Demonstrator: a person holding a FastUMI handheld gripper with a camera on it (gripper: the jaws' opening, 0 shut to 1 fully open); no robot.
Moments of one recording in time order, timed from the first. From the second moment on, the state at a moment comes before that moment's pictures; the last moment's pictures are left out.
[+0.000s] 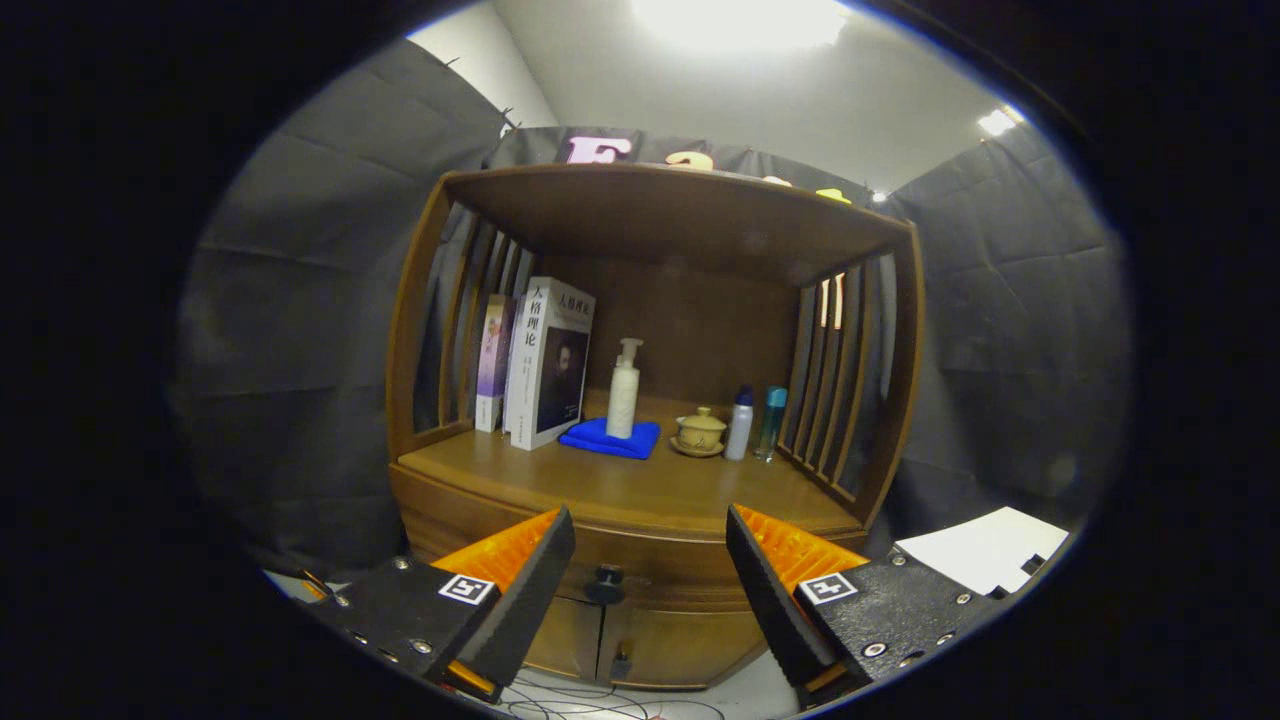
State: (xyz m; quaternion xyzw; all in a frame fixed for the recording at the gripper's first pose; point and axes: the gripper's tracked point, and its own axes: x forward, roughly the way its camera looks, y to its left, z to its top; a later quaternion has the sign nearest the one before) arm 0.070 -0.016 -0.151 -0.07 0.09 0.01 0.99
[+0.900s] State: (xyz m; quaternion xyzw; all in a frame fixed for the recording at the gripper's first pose) arm 0.117 0.013 -0.281 -0.04 0.18 0.02 0.98
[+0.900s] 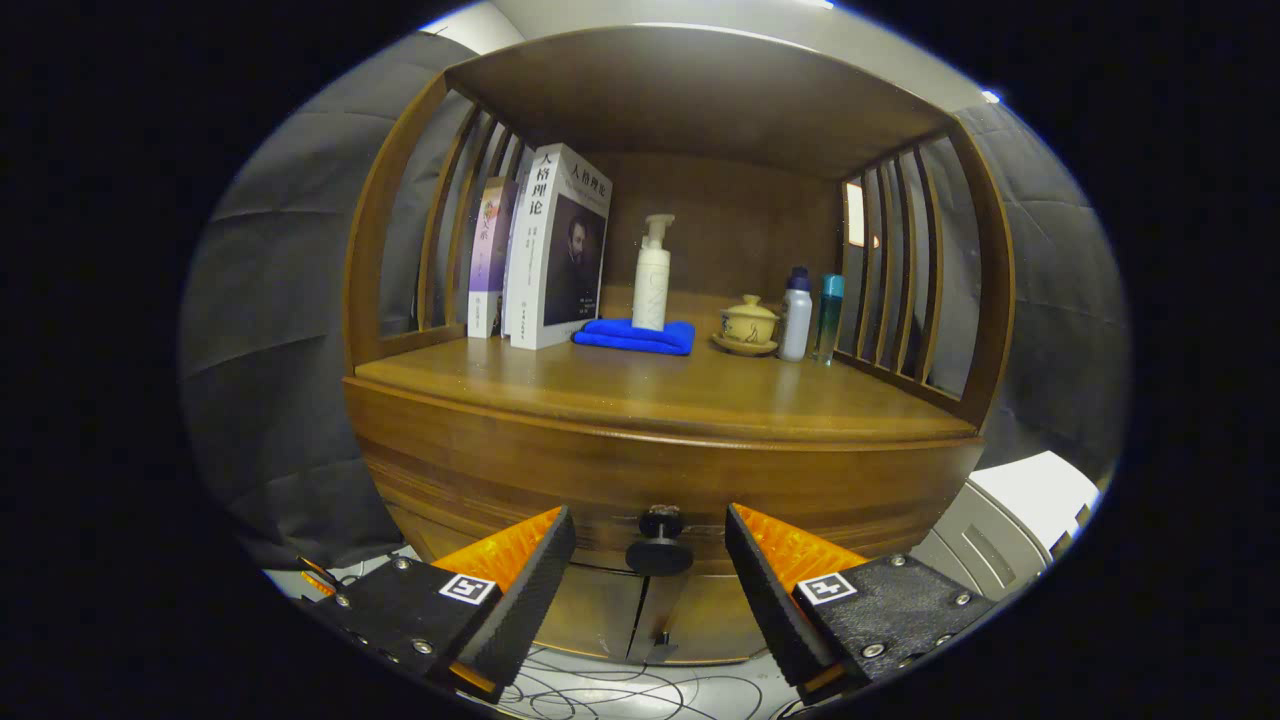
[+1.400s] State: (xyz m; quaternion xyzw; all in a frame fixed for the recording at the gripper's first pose) arm 0.133 0.013 -0.309 -0.02 0.19 0.01 0.98
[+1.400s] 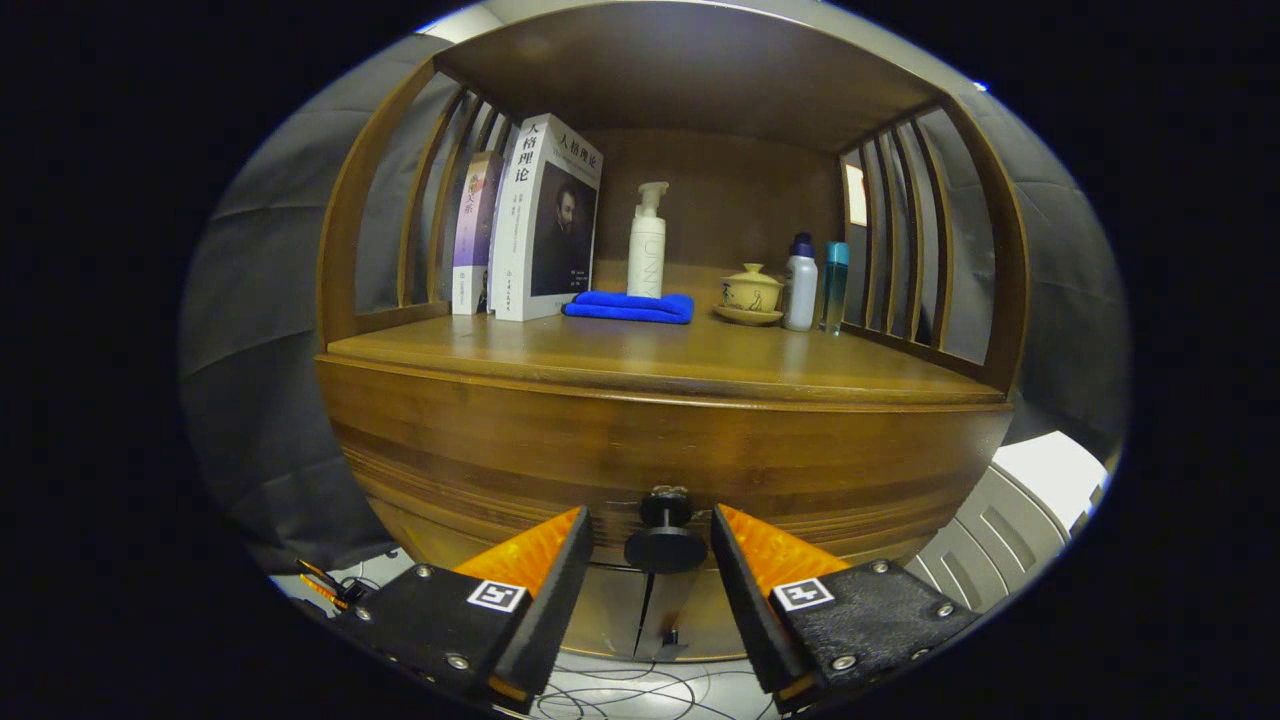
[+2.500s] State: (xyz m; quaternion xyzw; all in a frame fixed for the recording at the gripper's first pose) arm 0.121 0.003 -0.319 -0.01 0.16 0.01 0.99
